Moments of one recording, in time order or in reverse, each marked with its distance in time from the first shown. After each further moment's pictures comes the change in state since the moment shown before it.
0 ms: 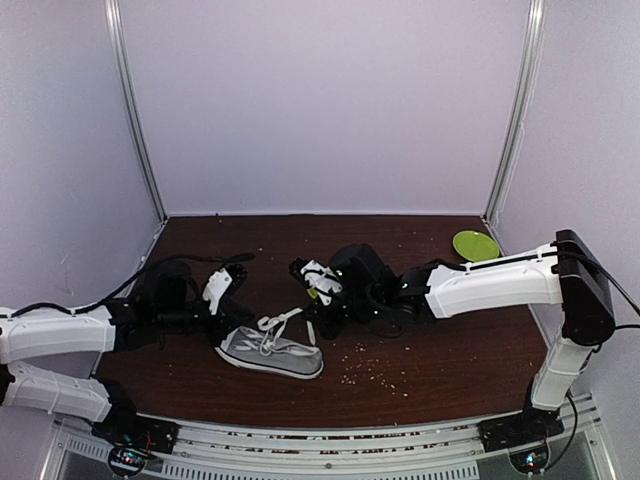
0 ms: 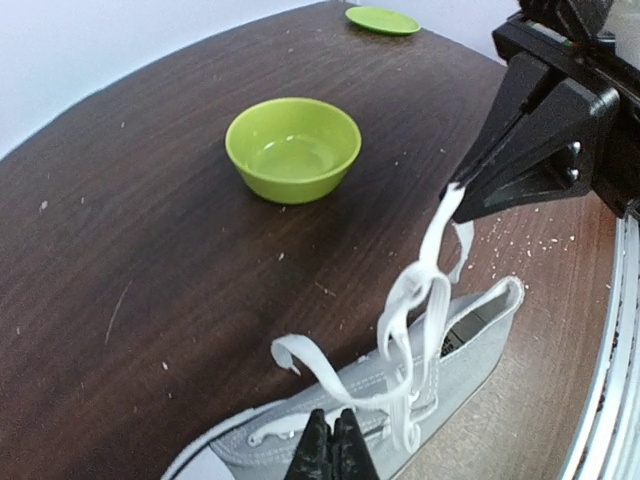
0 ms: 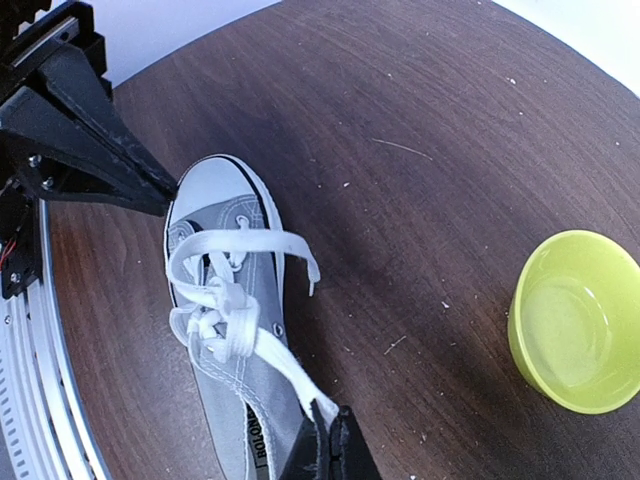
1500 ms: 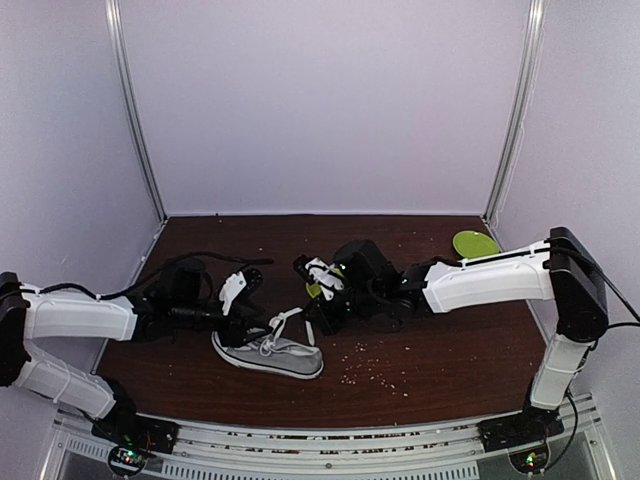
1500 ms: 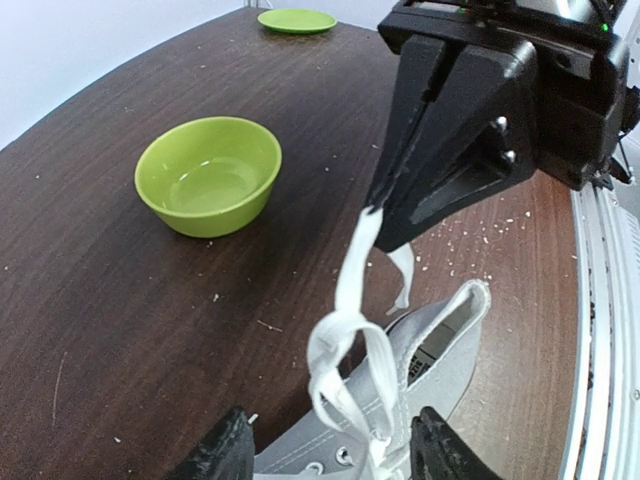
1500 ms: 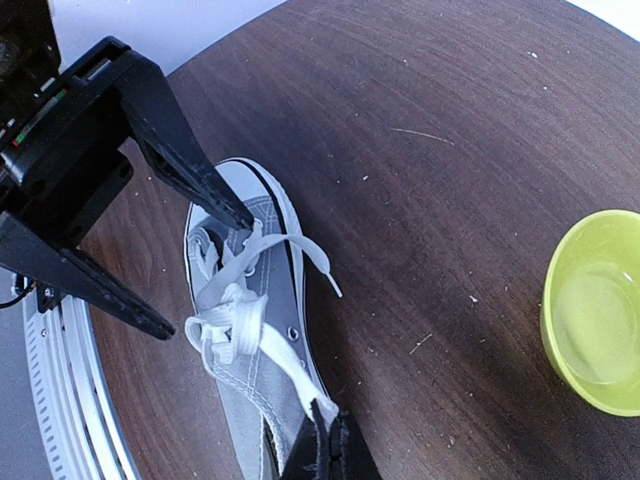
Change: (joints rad) left arm 0.044 0.197 0.042 0.123 0.220 0.119; right arm -0.046 0.025 -0.001 0.029 -0.142 0.081
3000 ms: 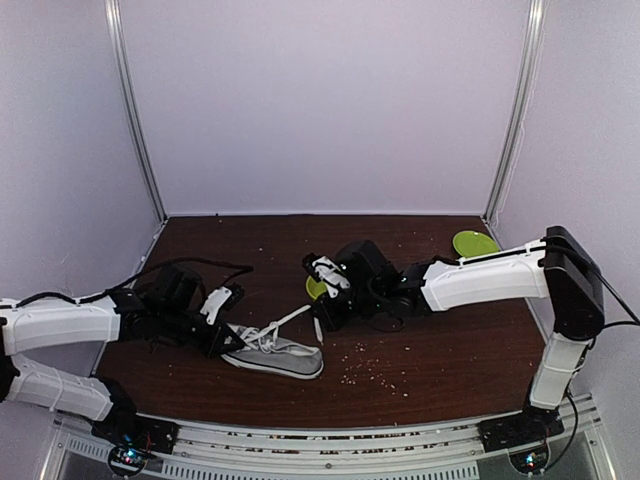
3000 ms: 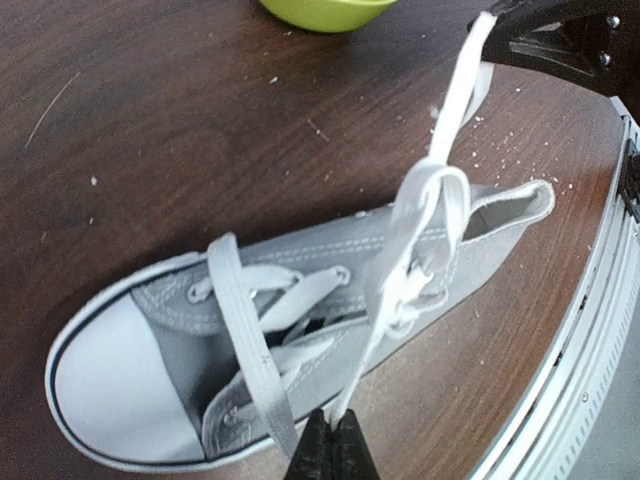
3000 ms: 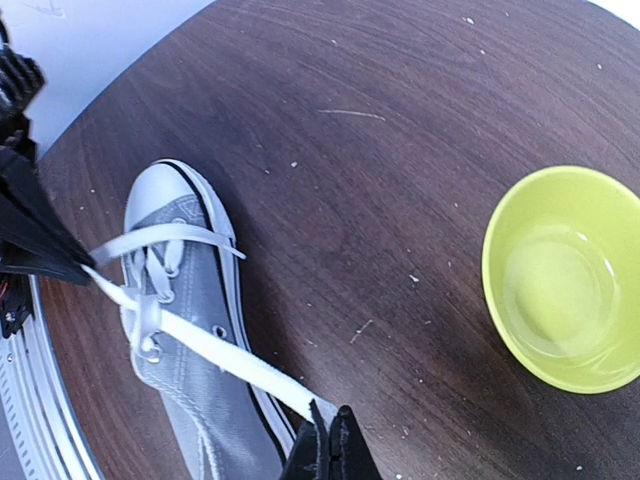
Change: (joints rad) left arm -0.005 -0.129 0.024 -0.463 -0.124 -0.346; right arm -0.027 0.019 0.000 -0.026 0.095 0.045
